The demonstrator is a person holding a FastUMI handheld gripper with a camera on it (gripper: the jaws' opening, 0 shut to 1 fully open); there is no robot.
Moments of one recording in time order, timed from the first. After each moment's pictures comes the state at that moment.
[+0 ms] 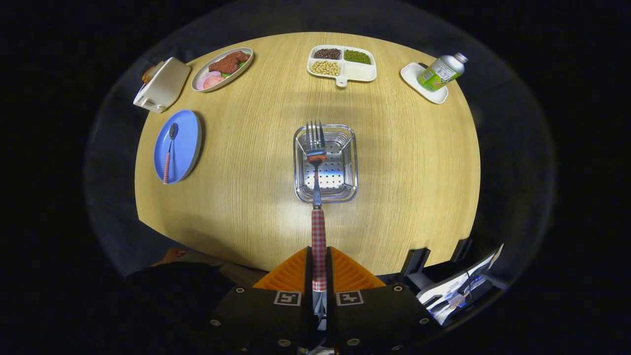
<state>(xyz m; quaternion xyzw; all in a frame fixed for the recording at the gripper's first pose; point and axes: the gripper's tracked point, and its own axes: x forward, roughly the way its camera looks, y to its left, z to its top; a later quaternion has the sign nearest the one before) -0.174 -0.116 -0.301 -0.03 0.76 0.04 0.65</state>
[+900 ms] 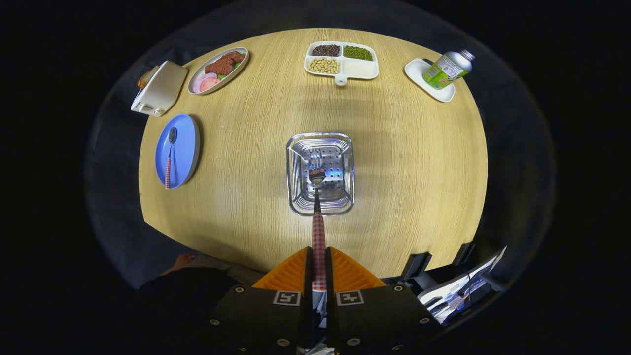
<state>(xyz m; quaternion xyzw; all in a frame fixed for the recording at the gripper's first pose) -0.152 -0.116 -0.311 -0.01 0.77 0.05 0.63</state>
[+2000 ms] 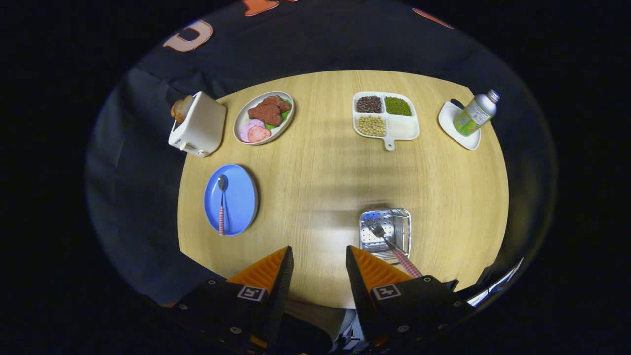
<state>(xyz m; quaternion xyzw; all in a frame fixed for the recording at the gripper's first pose) -0.072 -0.013 -0.277 0.06 0.68 0.11 0.73</state>
